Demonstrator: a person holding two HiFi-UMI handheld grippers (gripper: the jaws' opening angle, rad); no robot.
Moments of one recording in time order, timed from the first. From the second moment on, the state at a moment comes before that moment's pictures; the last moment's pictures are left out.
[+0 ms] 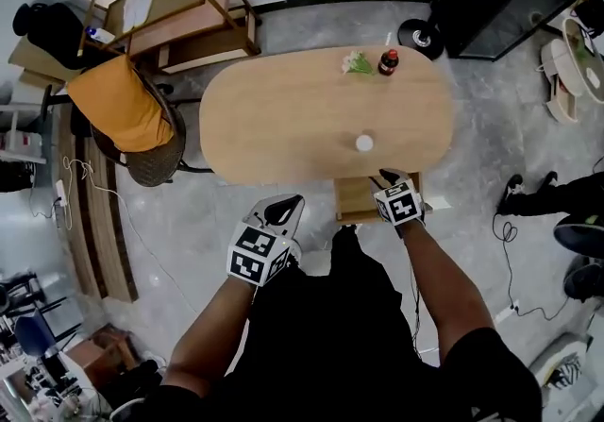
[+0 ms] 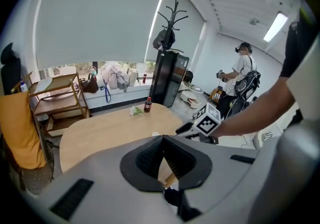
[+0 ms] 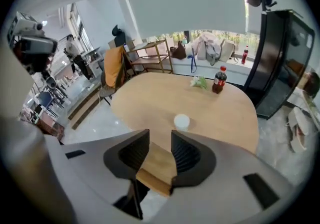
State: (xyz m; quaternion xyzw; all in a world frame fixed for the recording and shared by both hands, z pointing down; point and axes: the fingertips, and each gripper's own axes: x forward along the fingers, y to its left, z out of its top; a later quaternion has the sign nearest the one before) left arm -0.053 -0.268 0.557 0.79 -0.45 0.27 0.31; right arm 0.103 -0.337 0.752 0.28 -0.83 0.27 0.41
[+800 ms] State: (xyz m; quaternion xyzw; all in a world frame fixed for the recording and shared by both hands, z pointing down) left arm -0.069 -0.227 0.645 0.70 -0.49 0.31 0.43; right arm 0.059 -0.434 0.935 0.18 -0.79 0.17 0.56
